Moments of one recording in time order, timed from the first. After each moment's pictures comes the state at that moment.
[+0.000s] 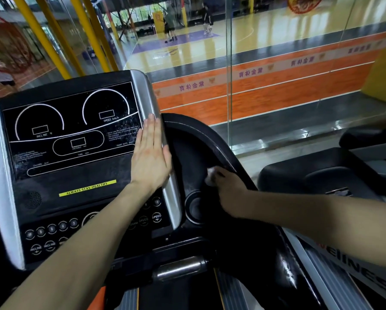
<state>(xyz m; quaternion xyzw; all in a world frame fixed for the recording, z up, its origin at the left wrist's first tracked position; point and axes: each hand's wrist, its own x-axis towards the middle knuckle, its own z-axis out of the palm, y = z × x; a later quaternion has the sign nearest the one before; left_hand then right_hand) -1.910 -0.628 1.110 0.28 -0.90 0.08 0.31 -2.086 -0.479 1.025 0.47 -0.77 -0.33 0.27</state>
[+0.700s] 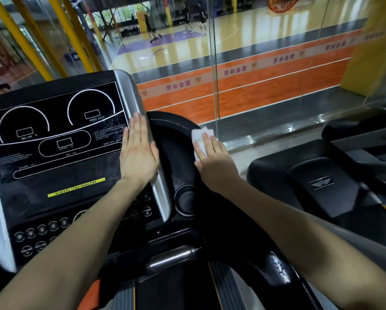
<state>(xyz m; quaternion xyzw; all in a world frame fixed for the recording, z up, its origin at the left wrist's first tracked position) -1.913 -0.625 1.110 0.31 -0.90 0.11 0.30 -2.081 -0.452 1.051 0.52 -0.83 0.11 0.18</state>
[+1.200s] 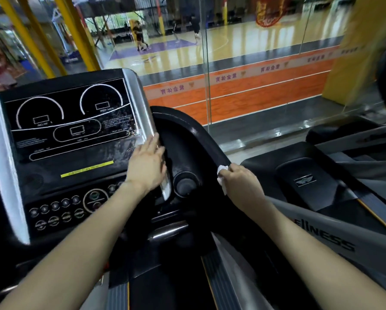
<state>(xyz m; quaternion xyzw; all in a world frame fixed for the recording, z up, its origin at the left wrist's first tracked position) -1.859 -0.559 1.114 0.24 -0.95 0.12 0.14 -2.025 -0.308 1.047 0.48 -0.85 0.19 0.14</state>
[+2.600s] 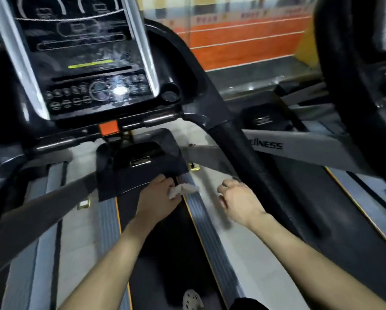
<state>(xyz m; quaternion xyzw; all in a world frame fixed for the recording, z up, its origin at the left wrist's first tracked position) -1.552 -0.235 0.949 0.26 -0.94 -0.20 0.11 -1.729 -0.013 0.959 0.51 -0.86 0.04 -0.04</state>
